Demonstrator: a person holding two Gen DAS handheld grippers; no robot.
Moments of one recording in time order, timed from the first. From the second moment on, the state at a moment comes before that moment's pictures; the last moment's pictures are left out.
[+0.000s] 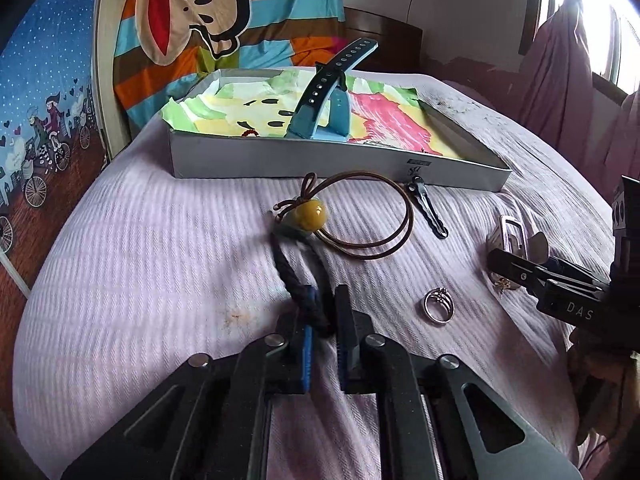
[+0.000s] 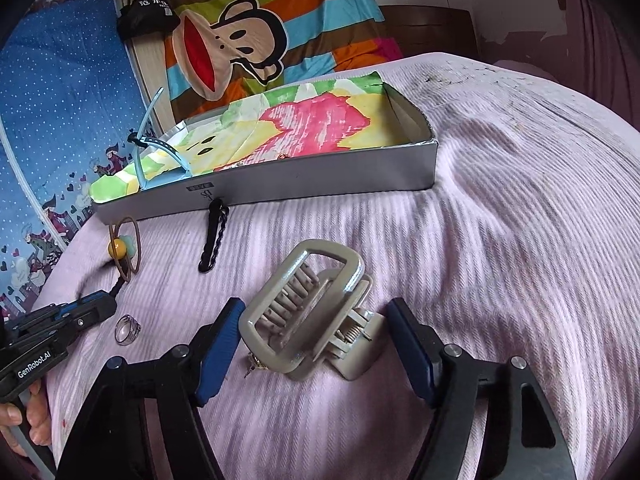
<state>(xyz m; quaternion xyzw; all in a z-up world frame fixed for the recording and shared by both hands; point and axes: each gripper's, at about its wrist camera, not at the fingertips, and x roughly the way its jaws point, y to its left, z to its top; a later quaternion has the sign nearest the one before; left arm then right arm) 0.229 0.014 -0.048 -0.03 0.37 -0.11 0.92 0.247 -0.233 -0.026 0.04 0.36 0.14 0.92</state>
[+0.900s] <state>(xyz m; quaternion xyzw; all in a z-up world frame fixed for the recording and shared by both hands) 0.207 0.010 0.034 -0.01 0.27 -0.12 0.96 0.225 -0.218 0.024 0.03 0.24 0.20 0.95</state>
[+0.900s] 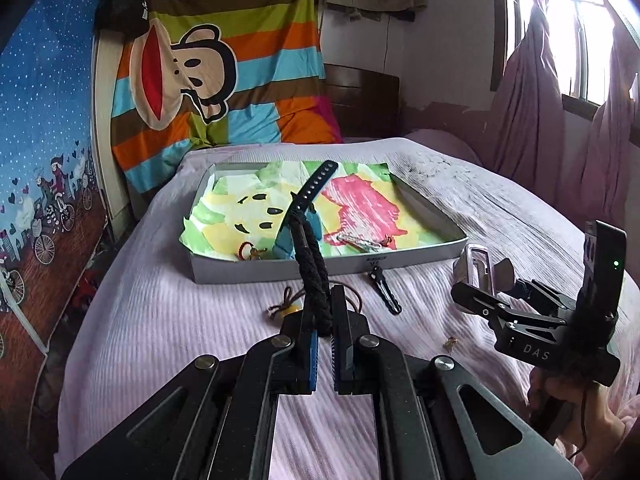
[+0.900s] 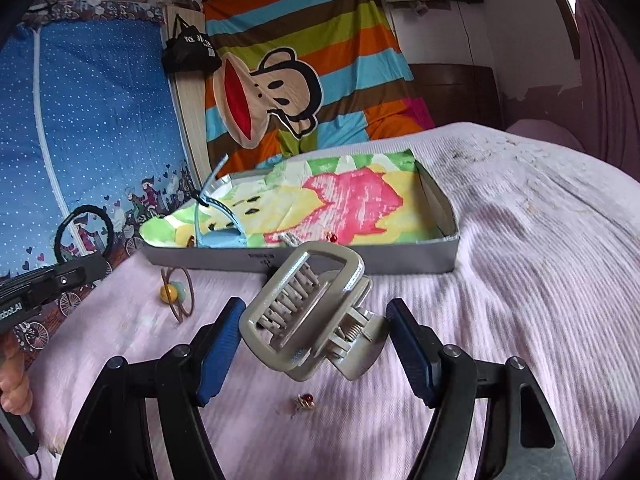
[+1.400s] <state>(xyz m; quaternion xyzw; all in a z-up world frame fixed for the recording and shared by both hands) 0.302 0.032 0.040 -0.03 0.31 -0.08 0.95 0.311 -0.179 0.053 0.00 0.20 0.23 0.95</state>
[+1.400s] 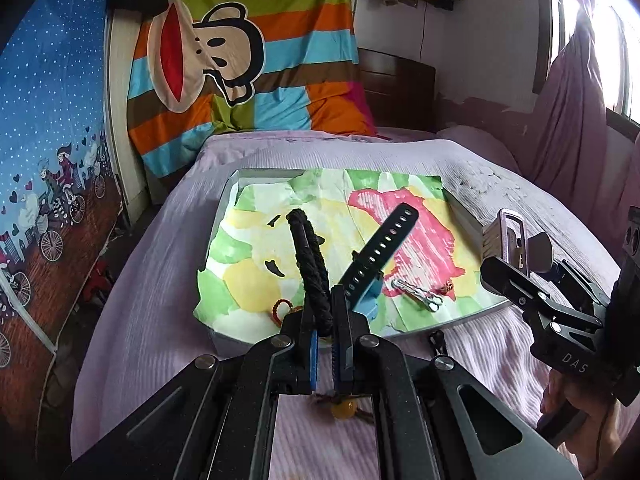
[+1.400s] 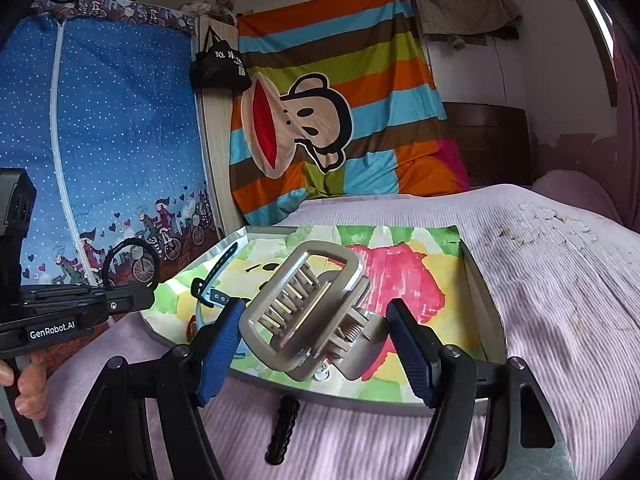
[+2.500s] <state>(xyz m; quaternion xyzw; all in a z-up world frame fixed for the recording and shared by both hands) 0.331 0.047 0.000 -0.07 0.36 -0.07 0.93 0.344 -0.178 0.011 0.03 0.26 0.22 0.94</state>
